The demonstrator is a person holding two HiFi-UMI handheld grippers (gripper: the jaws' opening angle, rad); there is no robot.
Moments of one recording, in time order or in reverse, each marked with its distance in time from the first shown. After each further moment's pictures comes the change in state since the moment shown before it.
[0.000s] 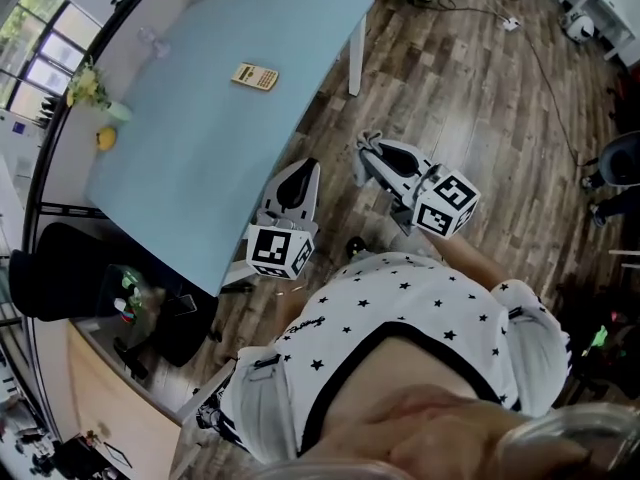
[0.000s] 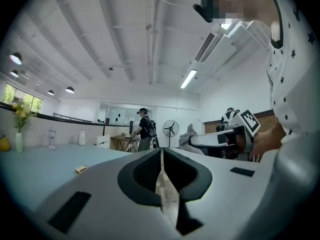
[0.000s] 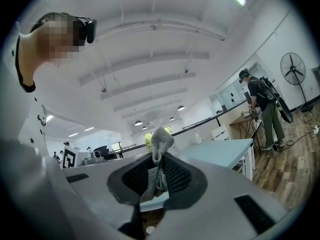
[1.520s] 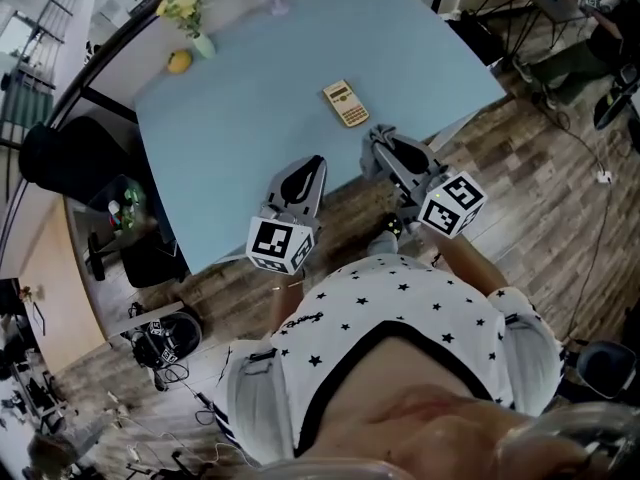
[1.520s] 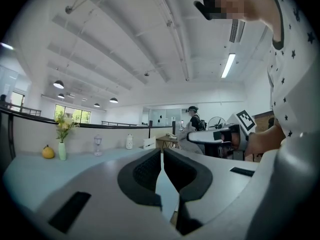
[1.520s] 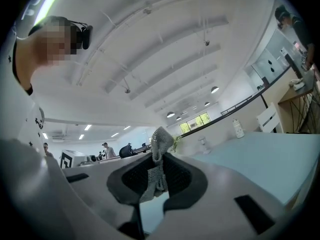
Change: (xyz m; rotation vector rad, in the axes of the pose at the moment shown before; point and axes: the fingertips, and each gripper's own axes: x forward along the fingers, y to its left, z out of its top) left arm 0.056 0.166 0.010 -0.016 -0.006 0.534; right arm 0.217 -0.091 0.029 0.040 0.127 0.487
